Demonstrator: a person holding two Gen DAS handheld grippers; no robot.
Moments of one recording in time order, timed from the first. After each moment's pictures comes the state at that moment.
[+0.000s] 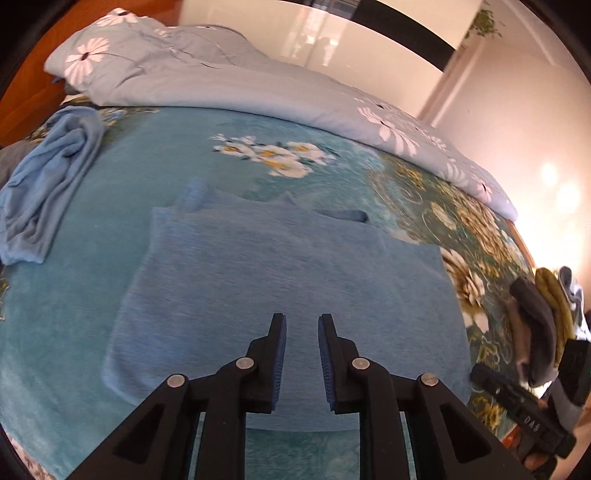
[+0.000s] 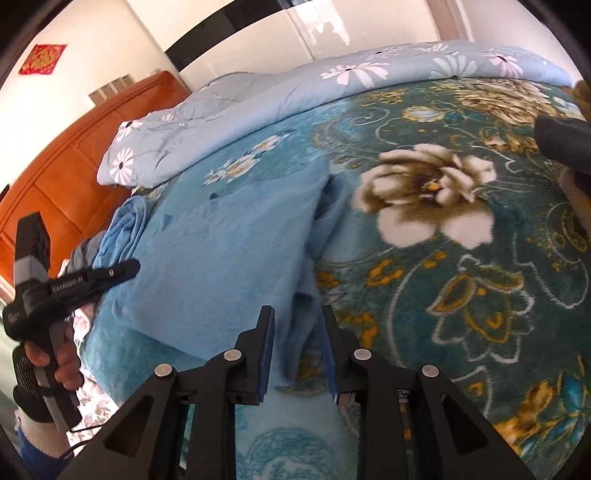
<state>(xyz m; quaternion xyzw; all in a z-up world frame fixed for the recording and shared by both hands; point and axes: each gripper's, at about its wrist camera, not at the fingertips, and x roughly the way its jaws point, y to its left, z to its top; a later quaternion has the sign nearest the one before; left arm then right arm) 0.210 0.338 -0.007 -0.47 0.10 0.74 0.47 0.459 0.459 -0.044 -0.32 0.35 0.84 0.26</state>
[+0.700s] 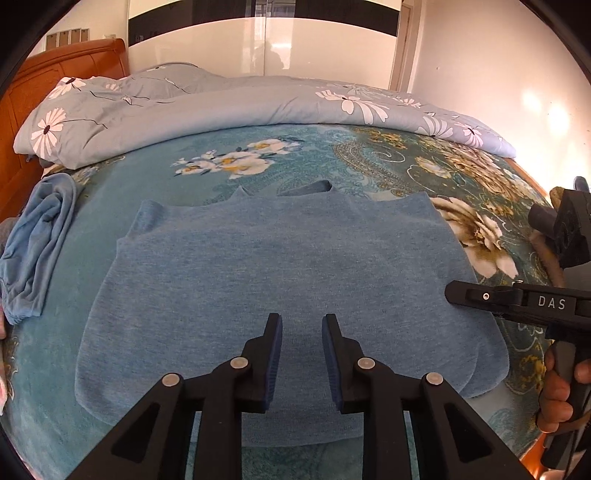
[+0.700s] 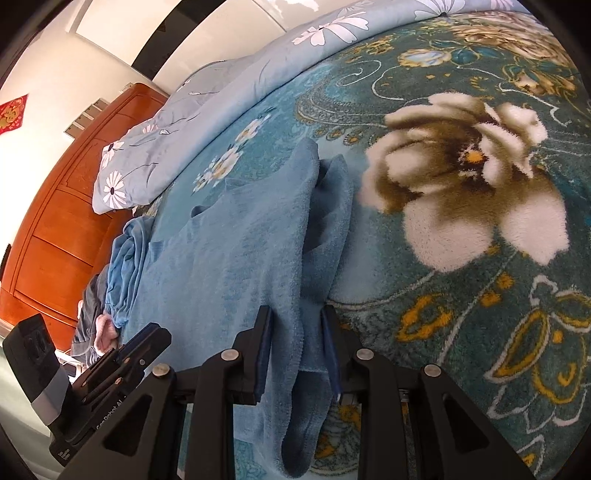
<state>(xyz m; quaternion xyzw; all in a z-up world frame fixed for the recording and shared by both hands) 0.247 0.356 -0.021 -0.38 0.18 0.77 0.48 0.408 0.505 -0.077 -0.32 0.45 0.81 0.22</state>
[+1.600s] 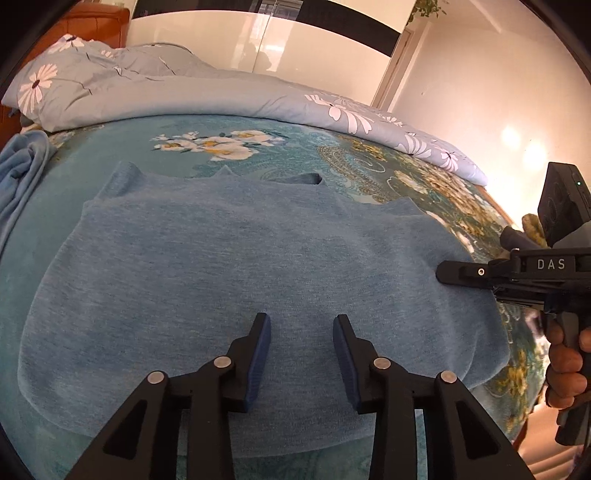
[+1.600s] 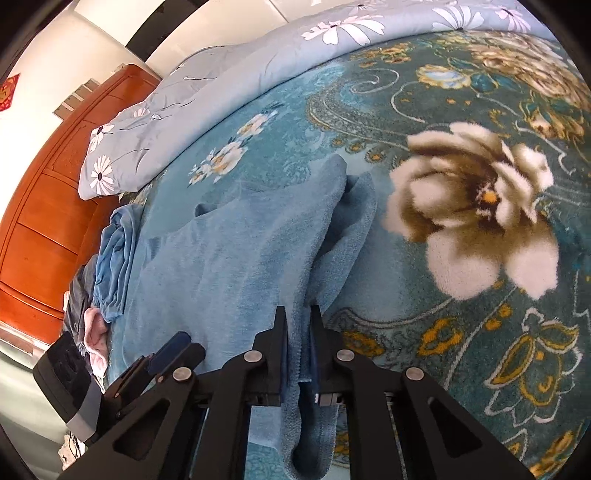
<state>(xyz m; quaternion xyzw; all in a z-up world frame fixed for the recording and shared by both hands) 0.222 0.339 -0.046 -0.43 0.08 0.72 0.53 0.379 0.501 -0.036 -0.37 0.41 0.80 0.23</state>
